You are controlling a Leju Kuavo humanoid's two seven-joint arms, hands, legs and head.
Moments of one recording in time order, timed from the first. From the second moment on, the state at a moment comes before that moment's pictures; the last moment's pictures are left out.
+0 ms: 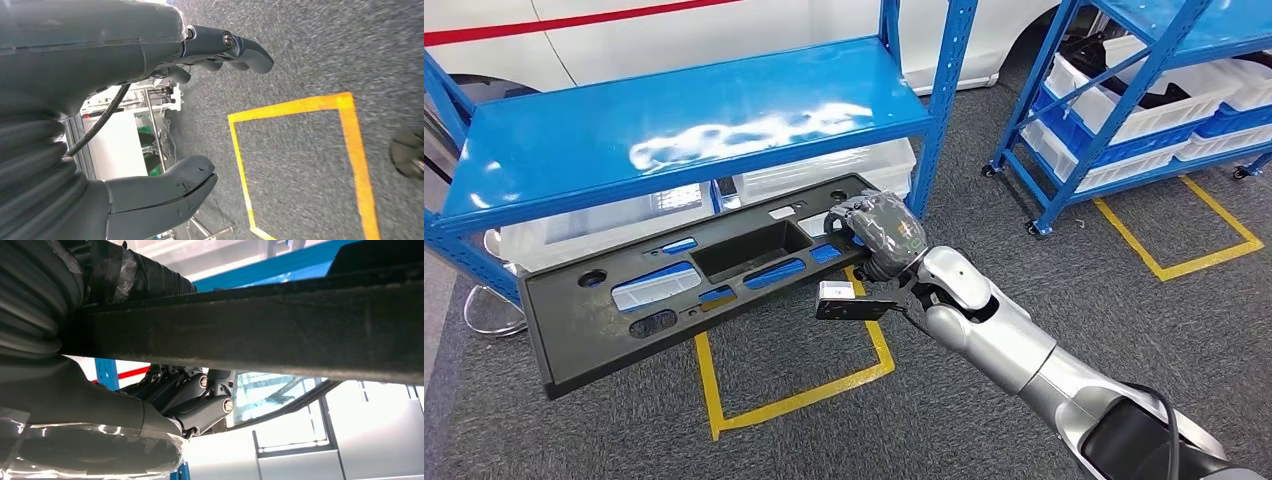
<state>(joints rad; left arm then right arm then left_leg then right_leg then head) -0.08 0.01 -1.54 -0.03 1.47 0.13 -0.09 -0.57 -0.32 0.57 -1.39 0.99 -0.22 -0.10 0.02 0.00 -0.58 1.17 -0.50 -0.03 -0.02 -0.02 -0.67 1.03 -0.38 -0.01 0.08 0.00</state>
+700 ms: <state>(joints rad) -0.08 0.00 -1.54 -0.03 1.47 0.12 -0.10 -0.60 -0.34 0.55 -1.39 0.99 -0.20 -0.10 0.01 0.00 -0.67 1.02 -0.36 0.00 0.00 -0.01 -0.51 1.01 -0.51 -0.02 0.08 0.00</state>
